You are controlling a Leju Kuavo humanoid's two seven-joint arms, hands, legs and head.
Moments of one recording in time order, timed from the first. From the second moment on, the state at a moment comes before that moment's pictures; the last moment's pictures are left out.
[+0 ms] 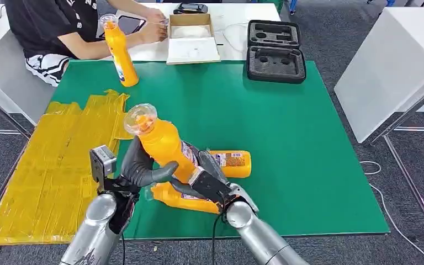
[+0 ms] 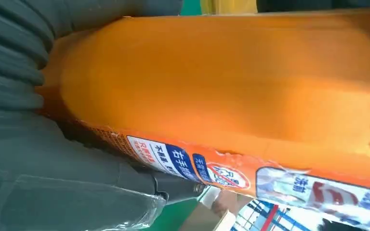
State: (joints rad) left arm -0.31 -0.14 -0.34 -1.28 0.07 -0.19 -0.36; right arm -0.31 0.14 0.53 -1.10 0.29 -0.07 -0.37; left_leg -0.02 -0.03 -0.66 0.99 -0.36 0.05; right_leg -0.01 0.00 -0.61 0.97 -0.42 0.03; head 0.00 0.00
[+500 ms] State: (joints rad) left arm -0.30 -0.14 -0.33 -1.31 0.06 -0.17 -0.38; right arm -0.31 0.14 0.53 -1.10 0.28 -0.09 -0.38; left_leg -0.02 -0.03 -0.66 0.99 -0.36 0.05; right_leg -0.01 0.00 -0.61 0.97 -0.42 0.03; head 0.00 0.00
